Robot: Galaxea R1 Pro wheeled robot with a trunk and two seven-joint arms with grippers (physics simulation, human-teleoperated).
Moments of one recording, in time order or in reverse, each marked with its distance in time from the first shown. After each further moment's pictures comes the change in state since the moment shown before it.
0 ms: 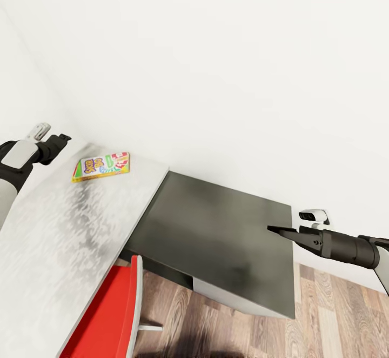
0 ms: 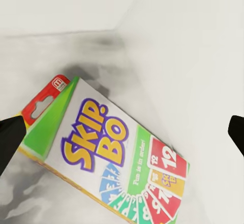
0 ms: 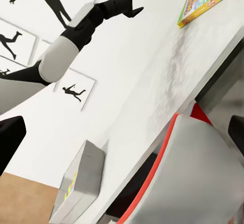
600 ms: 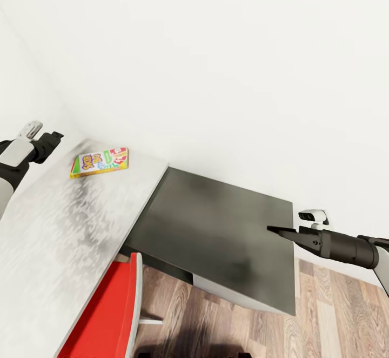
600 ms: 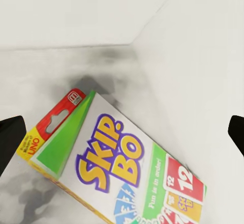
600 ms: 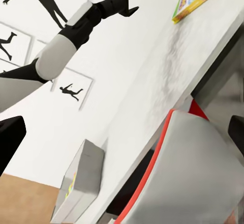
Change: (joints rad) left arm -0.026 0.010 0.001 0.046 -0.001 -0.076 -0.009; right arm -0.001 0.002 0.001 0.000 0.005 0.000 -0.002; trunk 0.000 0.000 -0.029
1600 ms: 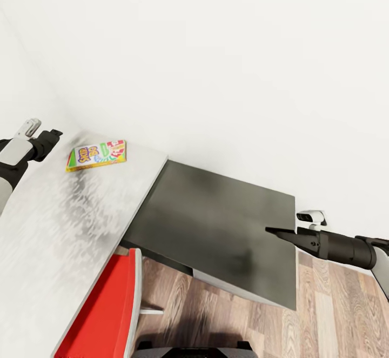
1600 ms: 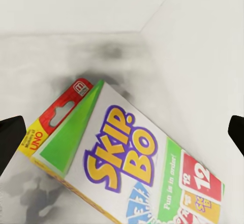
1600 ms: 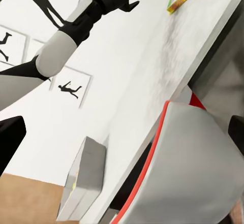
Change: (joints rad) left arm -0.009 0.003 0.003 0.005 0.000 -0.008 -0.024; right arm 0.000 0.003 0.012 0.000 0.003 0.000 0.001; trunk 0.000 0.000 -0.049
